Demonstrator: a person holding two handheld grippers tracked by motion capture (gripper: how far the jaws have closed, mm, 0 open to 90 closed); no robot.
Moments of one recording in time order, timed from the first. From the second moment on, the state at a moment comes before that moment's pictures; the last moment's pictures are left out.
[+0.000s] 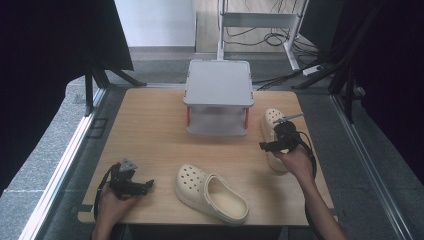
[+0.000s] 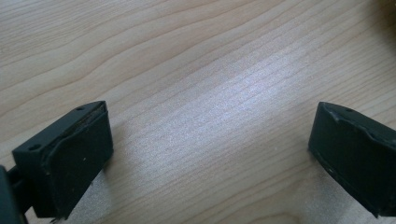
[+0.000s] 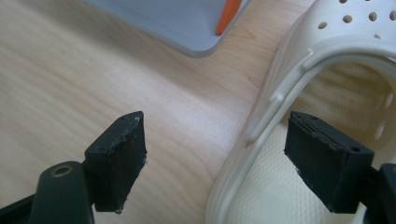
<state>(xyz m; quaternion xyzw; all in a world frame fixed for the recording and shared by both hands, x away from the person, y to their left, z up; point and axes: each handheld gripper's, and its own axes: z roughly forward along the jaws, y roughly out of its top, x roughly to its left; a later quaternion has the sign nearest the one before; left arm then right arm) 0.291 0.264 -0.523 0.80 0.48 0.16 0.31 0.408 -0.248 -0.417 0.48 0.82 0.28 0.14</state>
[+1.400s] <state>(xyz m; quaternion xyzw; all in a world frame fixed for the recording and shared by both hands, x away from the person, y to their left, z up) 0.291 0.264 -0.523 0.81 0.48 0.16 0.31 0.390 -0.271 -0.405 0.47 0.82 0.28 0.17</state>
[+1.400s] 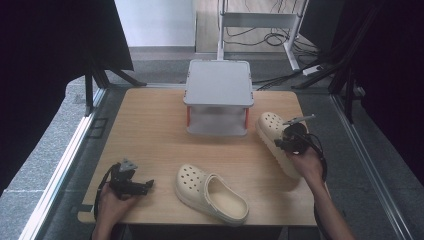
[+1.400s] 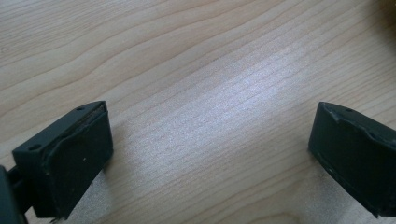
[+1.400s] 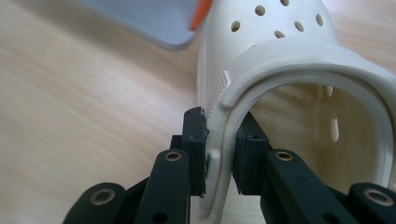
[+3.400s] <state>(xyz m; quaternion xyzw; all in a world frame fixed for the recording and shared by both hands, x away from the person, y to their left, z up) 0.291 0.264 -0.523 0.80 0.48 0.16 0.31 0.329 -0.133 -0.420 0.25 0.93 0.28 0.01</state>
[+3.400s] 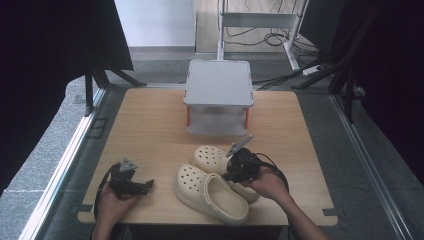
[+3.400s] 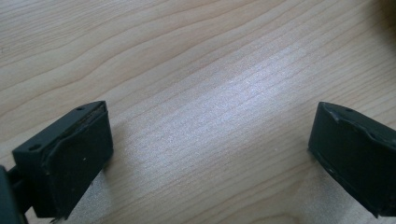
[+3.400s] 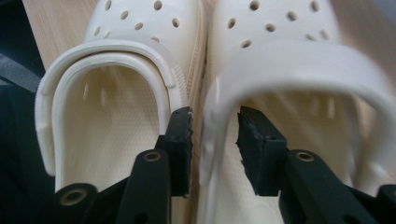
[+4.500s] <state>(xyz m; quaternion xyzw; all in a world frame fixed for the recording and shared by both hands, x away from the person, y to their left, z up) 0.291 0.264 -0.523 0.80 0.48 0.16 0.31 0.326 -0.101 -0.446 0.21 0.94 0.26 0.02</state>
